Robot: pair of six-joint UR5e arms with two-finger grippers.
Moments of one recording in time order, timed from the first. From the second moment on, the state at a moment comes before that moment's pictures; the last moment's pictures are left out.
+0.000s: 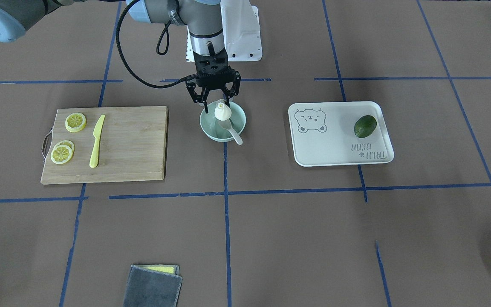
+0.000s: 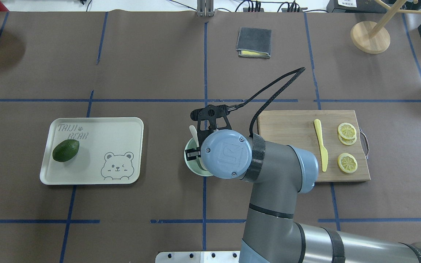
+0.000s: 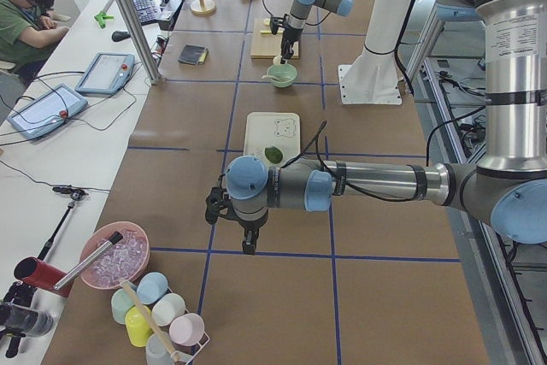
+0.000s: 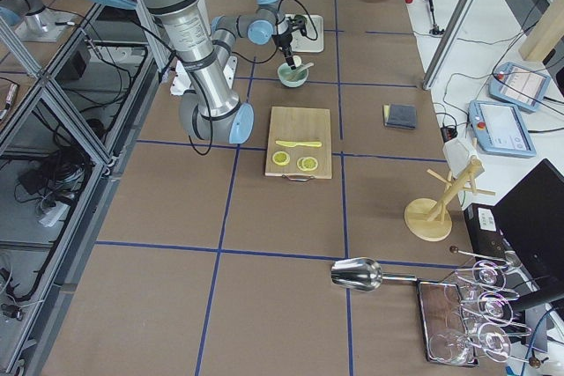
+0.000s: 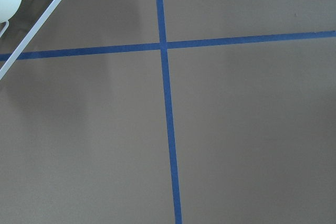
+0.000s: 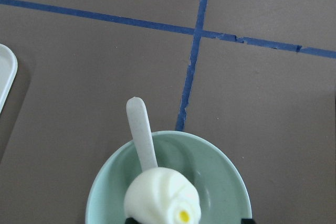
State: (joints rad) left arm -1.57 -1.45 -1.73 -1.59 -2.43 0.06; right arm 0.33 -0.88 1.81 -1.62 1.50 1.16
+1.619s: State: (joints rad) left arm -1.57 -1.45 -1.76 -1.58 -2.37 0.08; right arm 1.15 -1.22 1.87 -1.75 2.14 0.09
